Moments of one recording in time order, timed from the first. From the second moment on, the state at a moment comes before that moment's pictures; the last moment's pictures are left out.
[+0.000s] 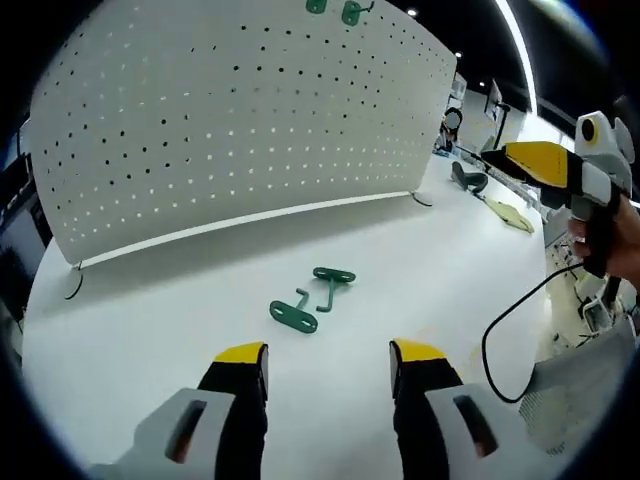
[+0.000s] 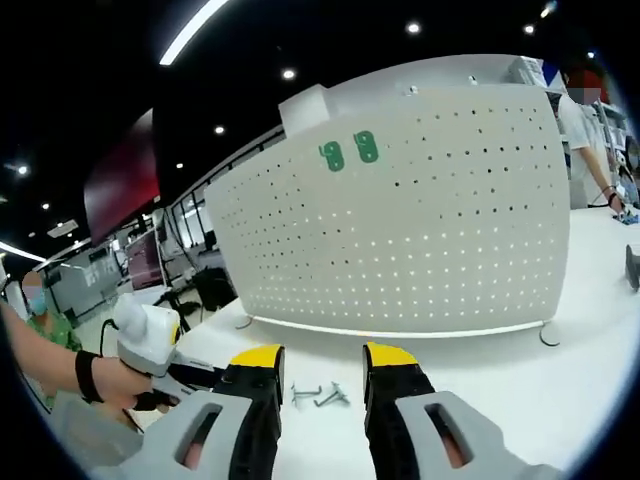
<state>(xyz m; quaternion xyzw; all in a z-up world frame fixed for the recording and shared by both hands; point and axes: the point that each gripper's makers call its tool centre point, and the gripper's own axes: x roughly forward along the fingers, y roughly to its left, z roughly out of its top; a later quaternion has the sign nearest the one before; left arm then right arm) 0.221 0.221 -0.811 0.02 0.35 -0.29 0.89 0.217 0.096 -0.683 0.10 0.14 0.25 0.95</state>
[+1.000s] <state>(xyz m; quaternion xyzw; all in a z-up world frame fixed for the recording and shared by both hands) 0.248 0.216 -0.836 -0.05 0.40 -0.24 0.88 0.207 0.102 -0.706 0.11 0.17 0.25 0.95</state>
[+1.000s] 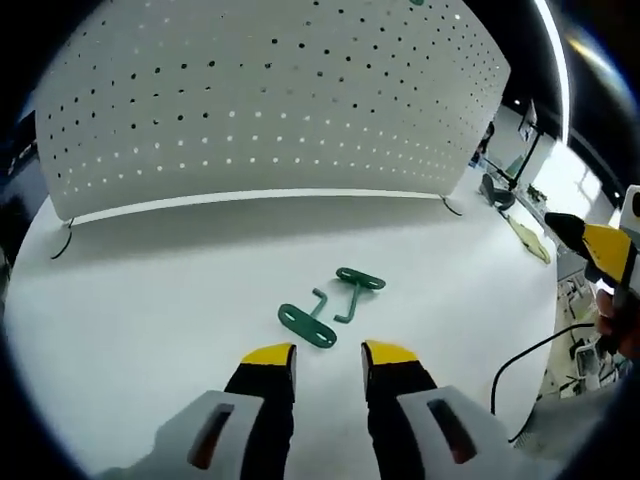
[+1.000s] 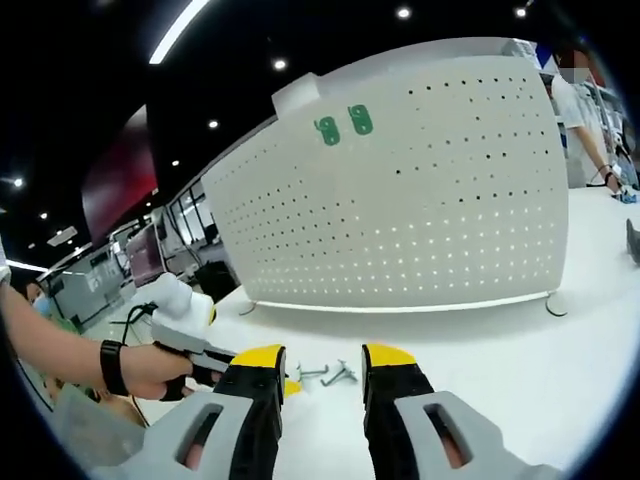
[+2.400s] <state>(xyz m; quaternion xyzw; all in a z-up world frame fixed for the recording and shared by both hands) 0.271 0.215 -0.850 -0.05 0.42 -0.21 0.88 0.198 0.106 -0.703 0.13 0.16 0.25 0.95</state>
